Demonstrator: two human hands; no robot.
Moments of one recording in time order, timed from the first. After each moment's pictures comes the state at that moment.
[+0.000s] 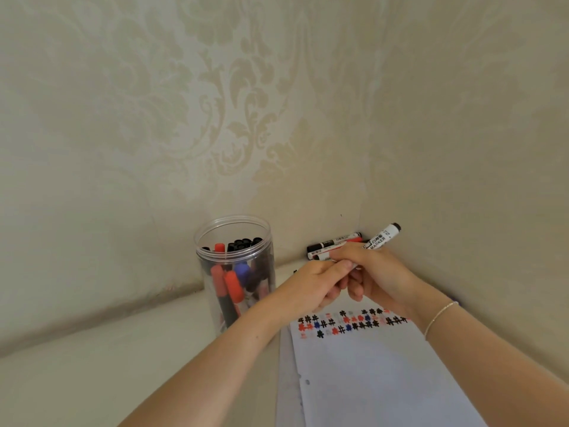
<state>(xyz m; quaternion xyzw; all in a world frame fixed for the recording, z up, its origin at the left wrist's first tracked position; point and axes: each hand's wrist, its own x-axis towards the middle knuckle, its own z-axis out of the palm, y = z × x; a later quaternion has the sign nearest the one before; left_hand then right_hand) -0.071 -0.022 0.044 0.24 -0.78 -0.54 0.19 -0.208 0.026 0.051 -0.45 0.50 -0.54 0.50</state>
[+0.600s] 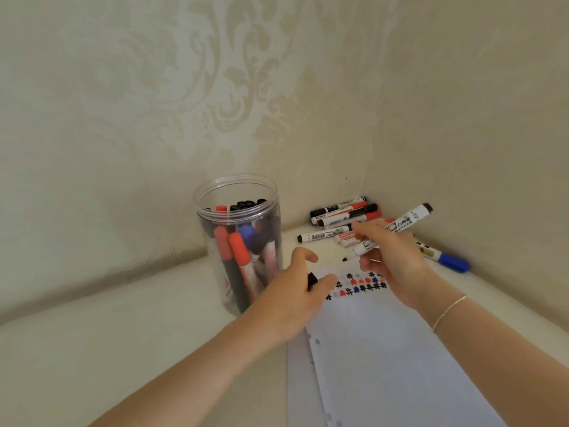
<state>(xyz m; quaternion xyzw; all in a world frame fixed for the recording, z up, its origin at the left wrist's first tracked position) -0.023 0.001 0.002 0.38 -0.84 -0.34 0.18 -0.200 0.033 0.016 -0.30 0.59 -0.64 0.39</state>
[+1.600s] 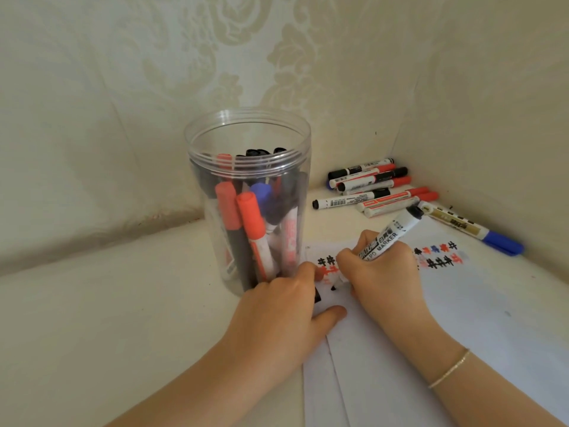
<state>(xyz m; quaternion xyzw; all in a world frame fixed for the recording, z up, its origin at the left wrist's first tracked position) 0.005 0.006 -0.033 0.43 -0.89 -0.14 0.11 -0.133 0.031 -0.032 -0.40 0.71 -0.54 0.21</state>
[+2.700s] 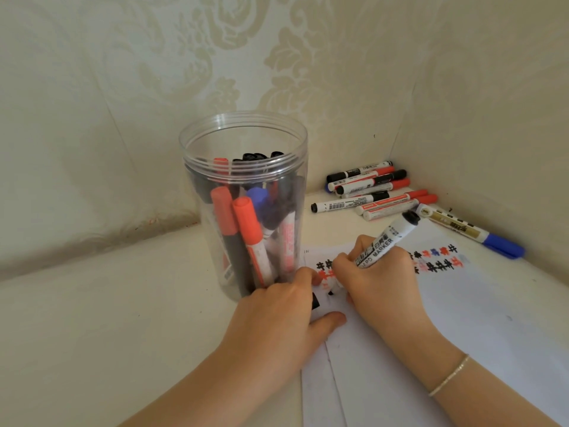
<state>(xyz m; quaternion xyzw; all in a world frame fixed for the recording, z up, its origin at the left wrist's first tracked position) 0.005 0.004 -0.038 0.43 -0.89 -0.13 0.10 -0.132 0.030 -0.034 -0.42 0.70 -0.54 0.20</state>
